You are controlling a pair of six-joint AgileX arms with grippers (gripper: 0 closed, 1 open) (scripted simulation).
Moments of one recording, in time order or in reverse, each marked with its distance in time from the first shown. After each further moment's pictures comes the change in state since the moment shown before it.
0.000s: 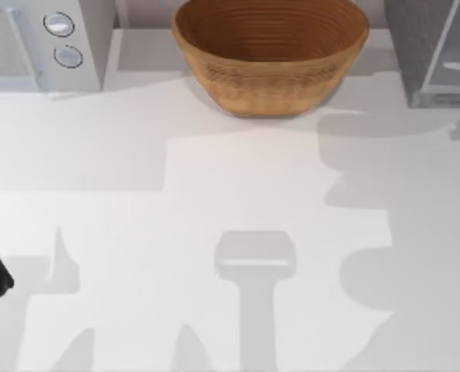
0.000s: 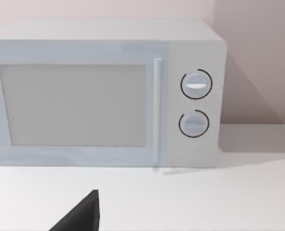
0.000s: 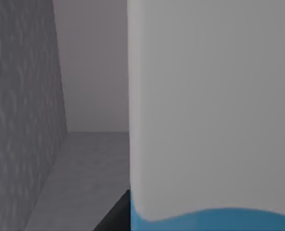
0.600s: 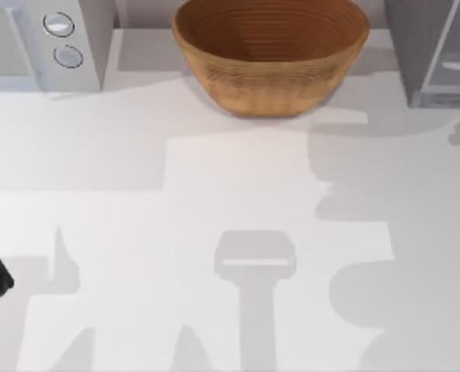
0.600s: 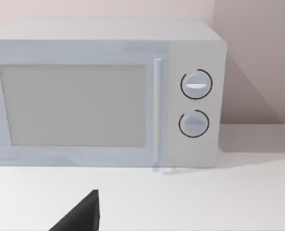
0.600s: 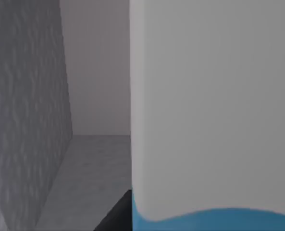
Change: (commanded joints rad) left arm 0.000 0.000 0.000 0.000 0.000 0.000; right arm 0.011 -0.073 -0.051 -0.023 0.002 0.000
